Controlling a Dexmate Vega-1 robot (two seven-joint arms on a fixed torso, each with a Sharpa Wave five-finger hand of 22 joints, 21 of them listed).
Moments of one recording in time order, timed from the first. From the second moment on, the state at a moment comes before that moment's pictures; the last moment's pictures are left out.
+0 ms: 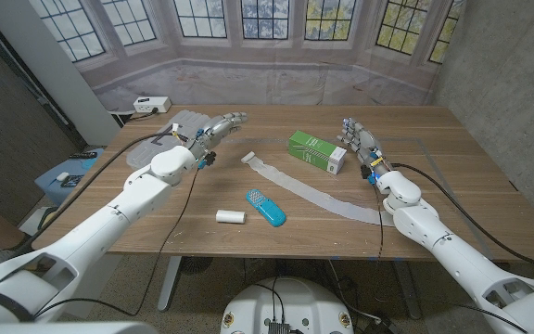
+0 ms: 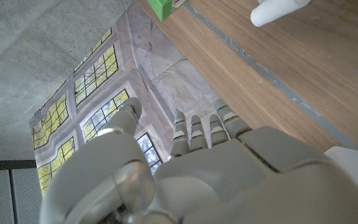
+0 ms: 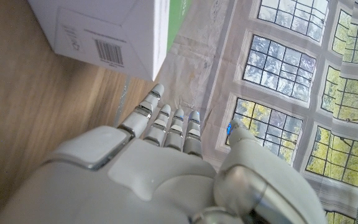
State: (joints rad) left arm 0.73 0.68 0.49 -1.48 -0.39 -0.10 -0.06; left_hand 0.61 0.12 0.62 -0.18 0.21 0.22 0.06 0.23 0.18 0.09 0.04 0.26 0.20 0.04 0.08 0.19 0.17 0.19 0.07 0.20 0.17; right arm -0.84 -0.47 -0.40 -1.27 0.62 0.34 0.03; right_hand 0.37 0.15 0.33 -0.01 0.19 0.24 -0.06 0.20 0.19 0.20 -0.03 0.20 0.19 0.15 -0.04 0.20 0.20 0.39 -0.04 0.19 0.17
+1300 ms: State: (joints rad) left arm 0.48 0.69 0.66 -1.43 -0.15 -0.07 -0.25; left_hand 0.85 0.05 0.64 -0.19 0.22 0.17 -0.02 0.20 0.18 0.13 -0.04 0.25 0.20 0.06 0.07 0.19 0.17 0.16 0.09 0.19 0.17; right arm -0.84 -0.49 -0.37 -1.27 0.60 0.39 0.02; right_hand 0.37 0.15 0.34 -0.01 0.19 0.24 -0.06 0.20 0.19 0.21 -0.03 0.20 0.19 0.15 -0.04 0.20 0.20 0.39 -0.04 0.19 0.17
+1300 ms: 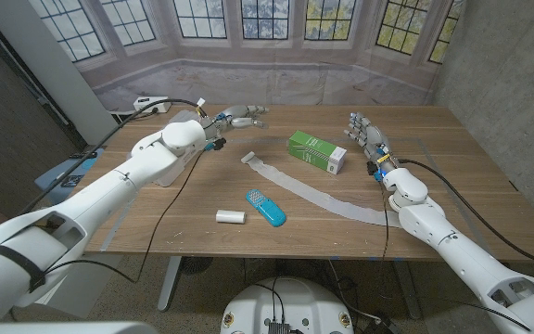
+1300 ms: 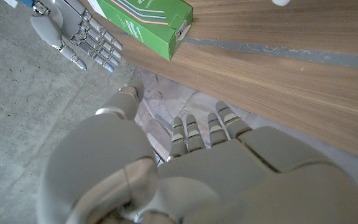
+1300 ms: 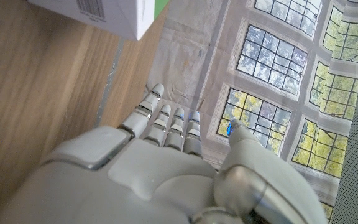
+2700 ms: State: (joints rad) left arm 0.19 0.54 0.85 -1.16 0.13 -0.26 -0.47; left_hand 1.02 0.00 0.64 -0.19 0.22 0.09 0.02 0.19 0.18 0.09 -0.05 0.22 0.21 0.01 0.08 0.17 0.17 0.11 0.10 0.18 0.17; right arm -0.86 -0.51 -0.34 -1.26 0.61 0.41 0.01; right_hand 0.37 0.15 0.34 -0.02 0.19 0.24 -0.06 0.20 0.19 0.21 -0.03 0.20 0.19 0.15 -0.04 0.20 0.20 0.39 -0.04 0.19 0.17
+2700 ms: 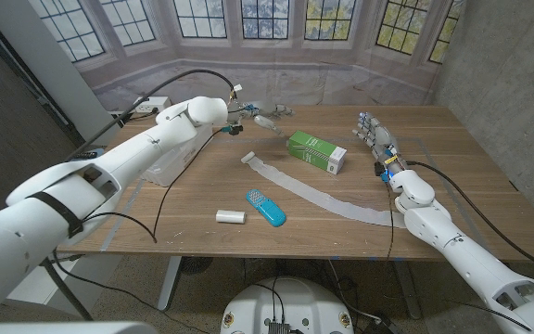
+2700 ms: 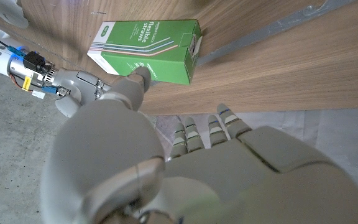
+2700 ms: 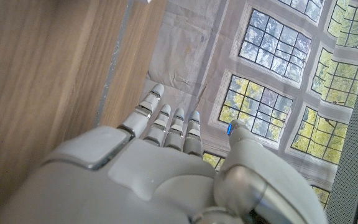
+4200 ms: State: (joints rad) left arm -0.04 0.41 1.01 -0.97 0.32 -0.32 -0.62; left_hand 1.07 -0.03 0.61 -0.18 0.21 0.07 0.04 0.19 0.18 0.07 -0.03 0.22 0.22 0.00 0.09 0.18 0.17 0.09 0.10 0.19 0.17; right arm -0.89 -0.52 -0.33 -1.29 0.62 0.39 -0.01; right_hand 0.37 0.15 0.34 -0.02 0.19 0.24 -0.06 0.20 0.19 0.20 -0.03 0.20 0.19 0.15 -0.04 0.21 0.20 0.40 -0.04 0.19 0.17
